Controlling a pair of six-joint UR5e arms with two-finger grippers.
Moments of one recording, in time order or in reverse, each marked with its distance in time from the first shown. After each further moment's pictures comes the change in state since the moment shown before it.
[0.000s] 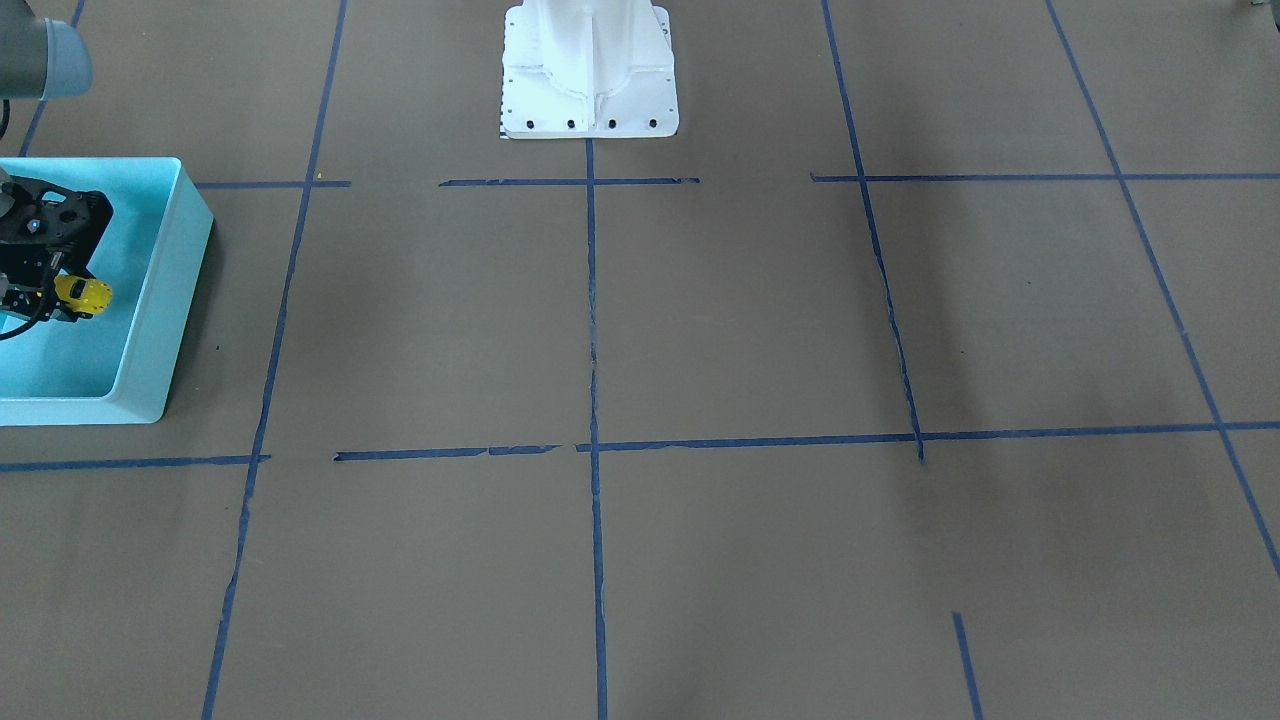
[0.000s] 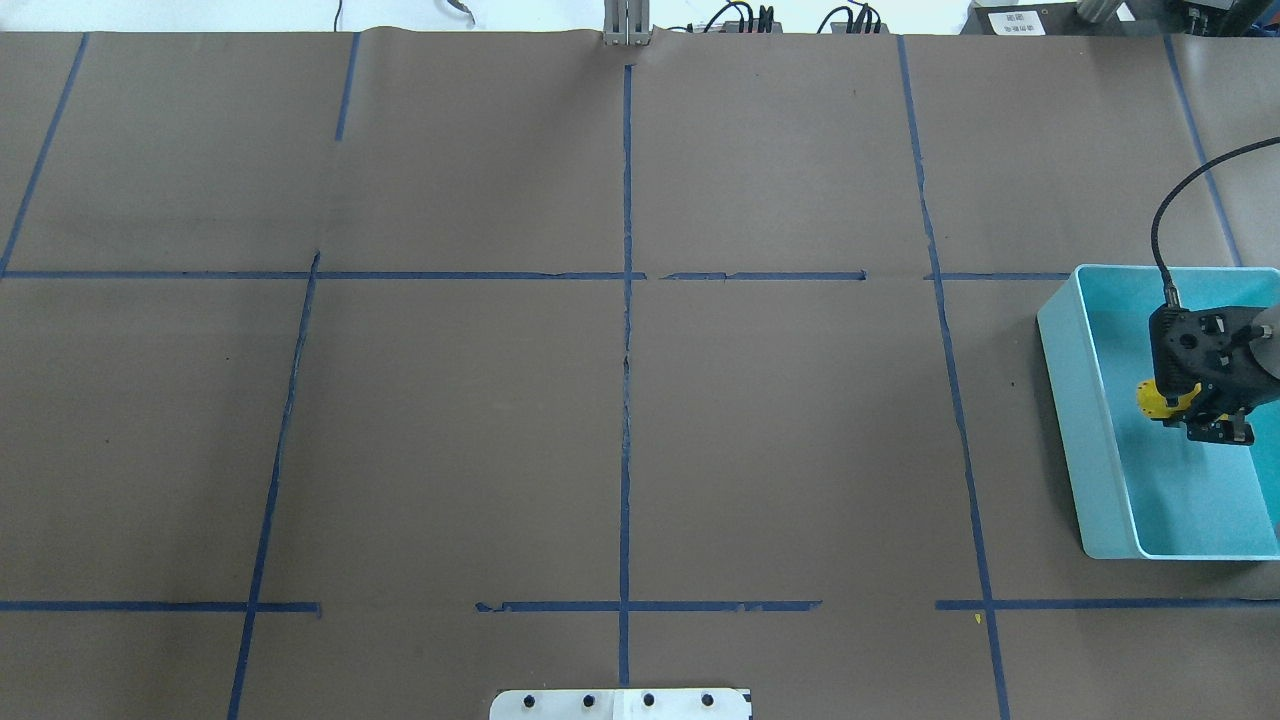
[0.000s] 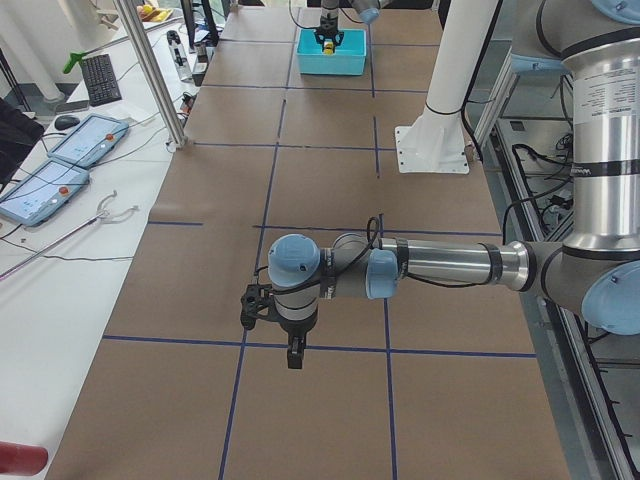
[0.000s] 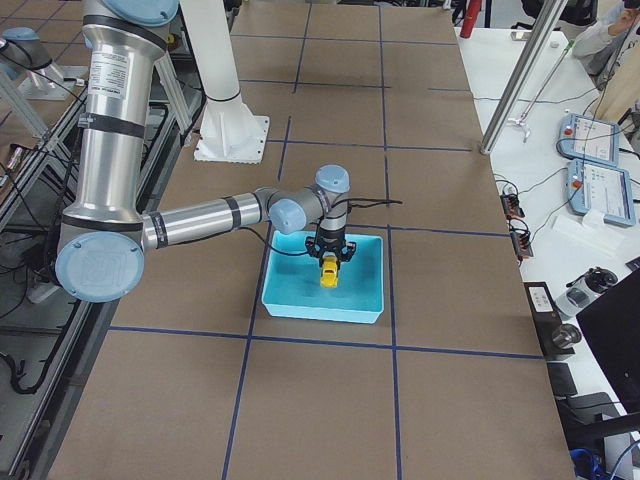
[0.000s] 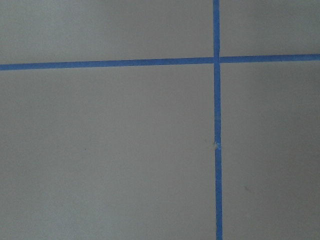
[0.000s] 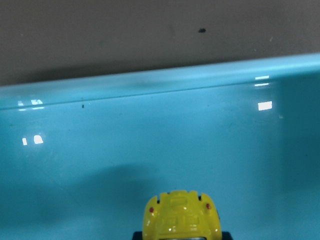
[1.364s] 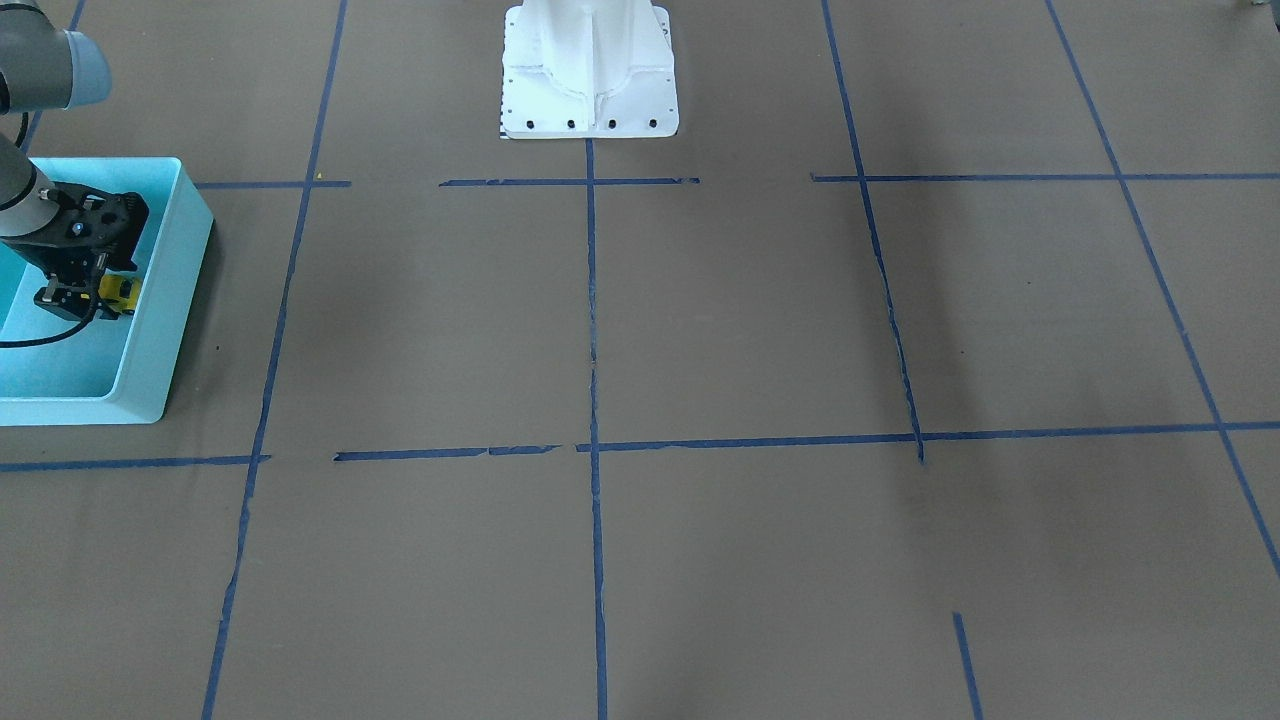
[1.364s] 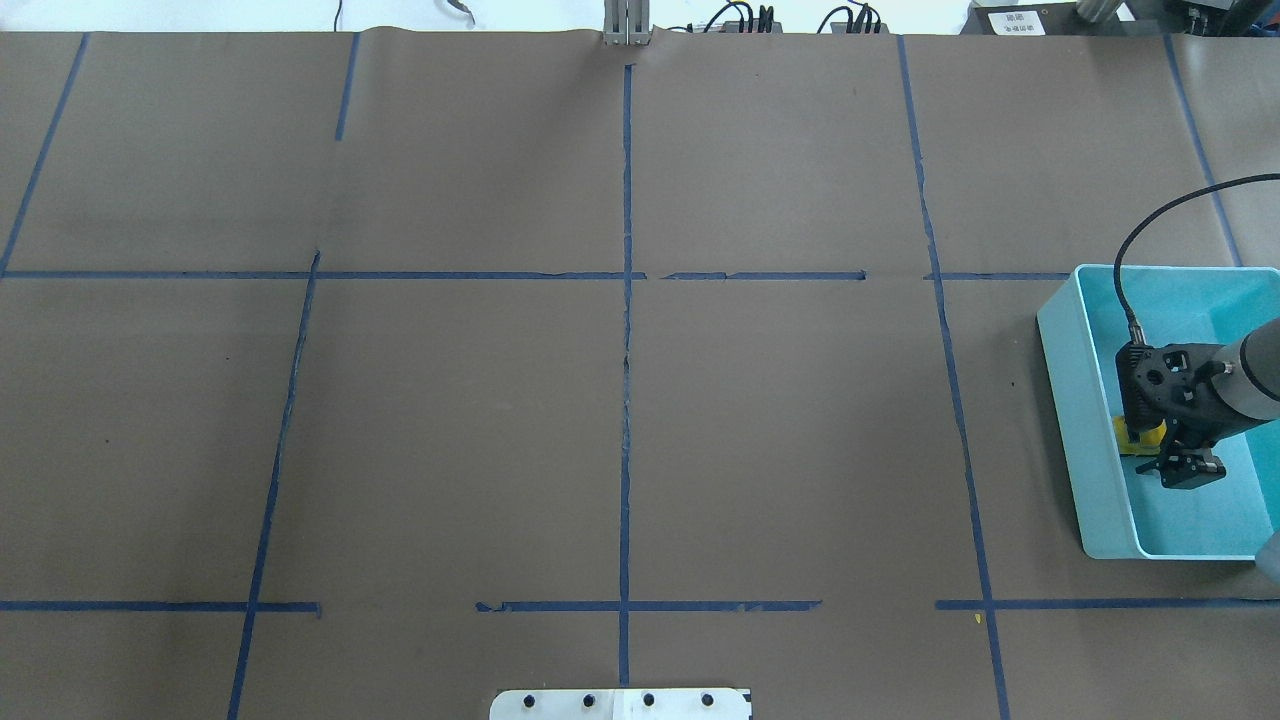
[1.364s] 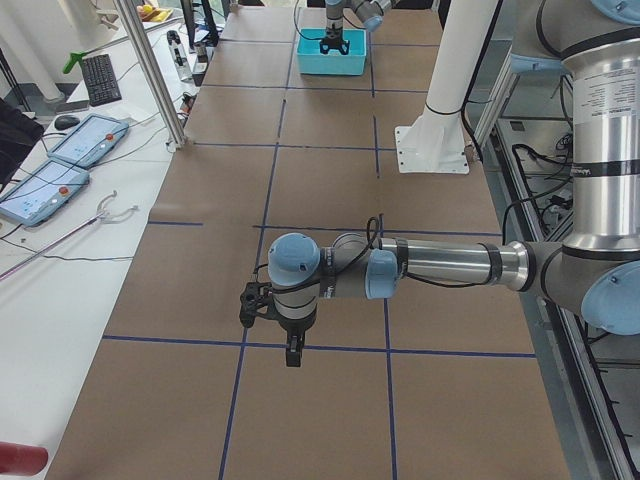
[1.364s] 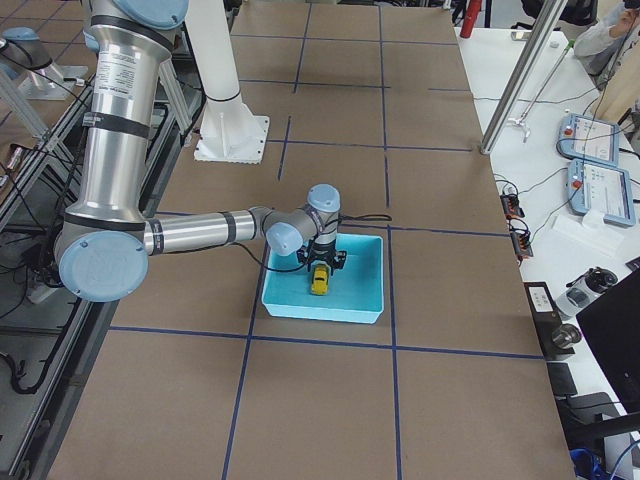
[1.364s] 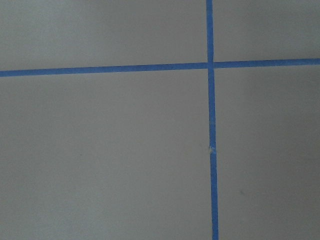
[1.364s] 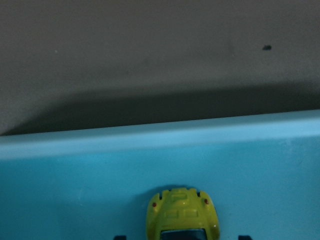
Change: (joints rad) left arm 0.000 -0.004 -0.006 -0.005 -0.011 -0.006; right arm -0.081 0.000 -0.029 0.057 0.047 0.047
